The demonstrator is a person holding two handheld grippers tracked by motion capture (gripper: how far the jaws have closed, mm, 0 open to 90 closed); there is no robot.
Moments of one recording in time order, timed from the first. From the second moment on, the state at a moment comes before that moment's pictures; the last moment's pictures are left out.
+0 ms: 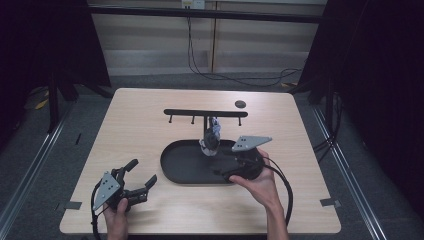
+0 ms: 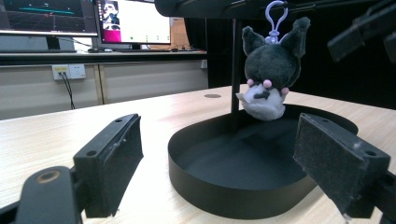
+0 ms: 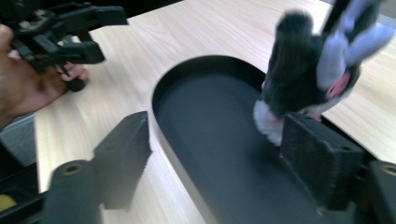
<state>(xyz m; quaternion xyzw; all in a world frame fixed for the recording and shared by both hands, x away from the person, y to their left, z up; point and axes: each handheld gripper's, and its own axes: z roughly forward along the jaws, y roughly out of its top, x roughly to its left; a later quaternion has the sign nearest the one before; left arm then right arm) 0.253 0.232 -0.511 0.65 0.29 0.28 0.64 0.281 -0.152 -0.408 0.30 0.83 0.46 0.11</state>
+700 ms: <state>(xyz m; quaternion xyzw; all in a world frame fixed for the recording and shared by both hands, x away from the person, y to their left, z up) 0.252 0.232 -0.510 0.65 0.29 0.28 0.64 0.236 -0.188 -0.501 0.40 0.69 0.53 0.30</state>
